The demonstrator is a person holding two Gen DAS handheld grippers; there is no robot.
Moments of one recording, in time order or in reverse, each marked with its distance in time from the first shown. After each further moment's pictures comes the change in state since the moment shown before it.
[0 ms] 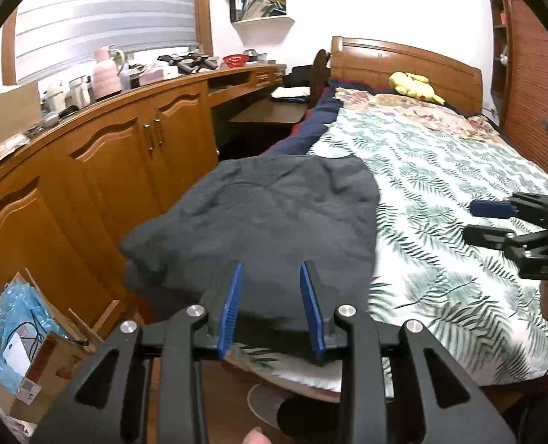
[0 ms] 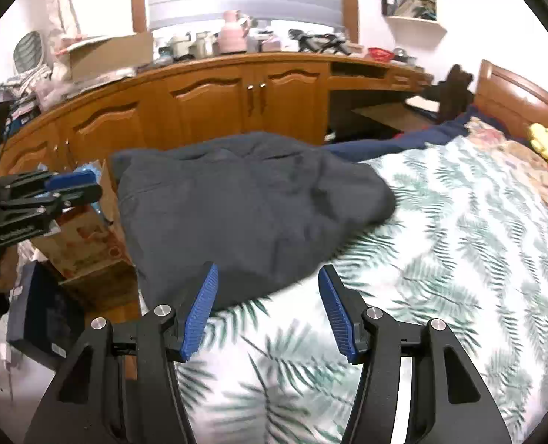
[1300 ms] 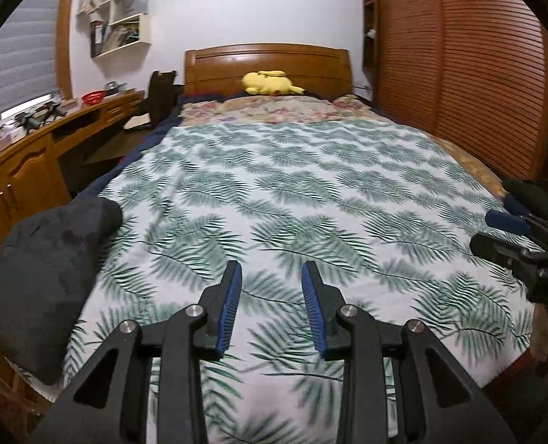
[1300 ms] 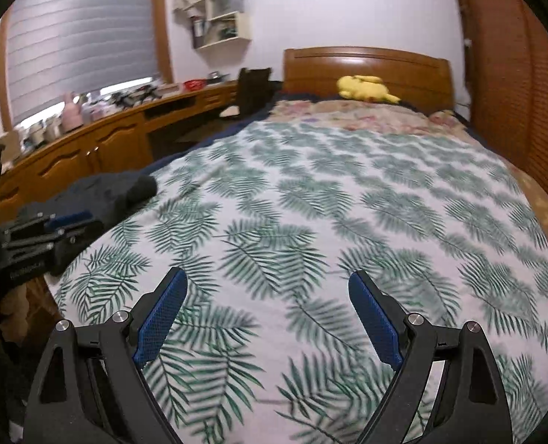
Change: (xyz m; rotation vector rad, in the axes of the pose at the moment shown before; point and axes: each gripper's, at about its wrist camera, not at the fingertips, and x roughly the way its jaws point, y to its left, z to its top) left arm -0.038 -0.322 -0.010 0.241 -0.050 -0.394; right arm -0.268 -0.140 -0.207 0.435 -0.151 -0.482
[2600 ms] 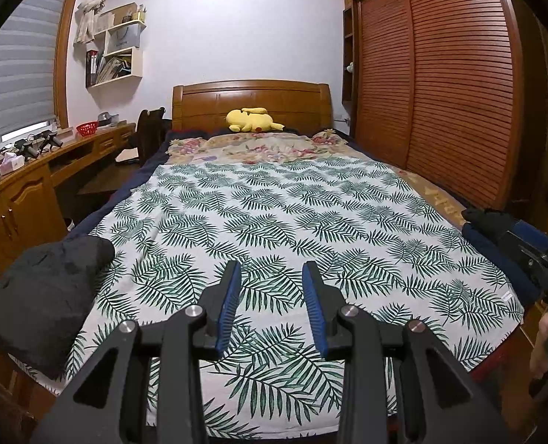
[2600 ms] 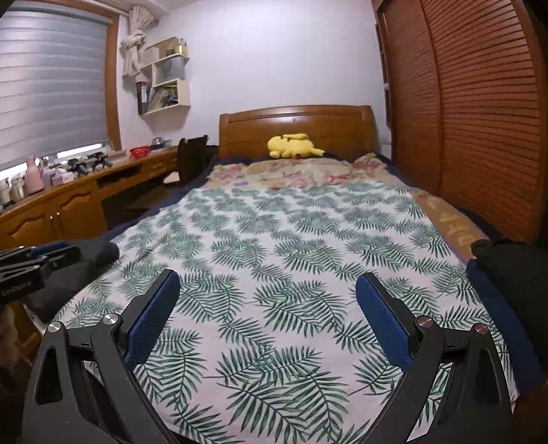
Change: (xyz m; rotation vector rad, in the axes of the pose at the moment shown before) left arm -0.092 -0.060 0.032 0.000 -0.128 -0.037; right arm -0.156 -0.036 0.000 0.070 -0.237 -0.220
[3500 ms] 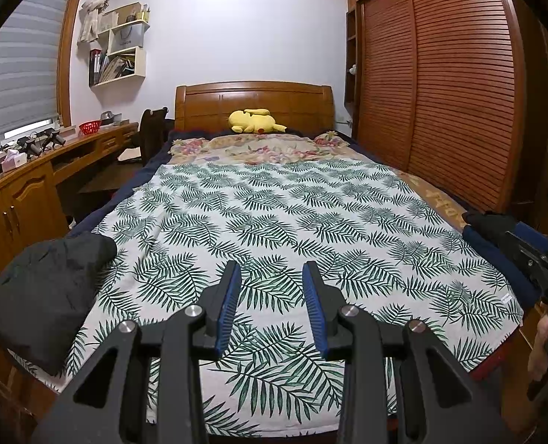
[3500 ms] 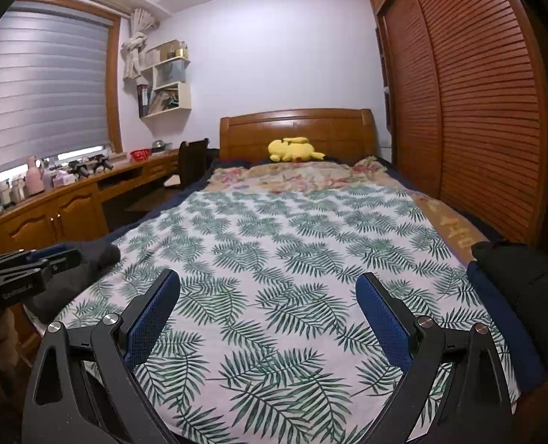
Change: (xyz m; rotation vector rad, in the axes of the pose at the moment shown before) left arm -0.004 0.000 -0.001 -0.011 -0.009 0.008; right arm -0.002 0.005 0.000 0.003 -0.009 0.007
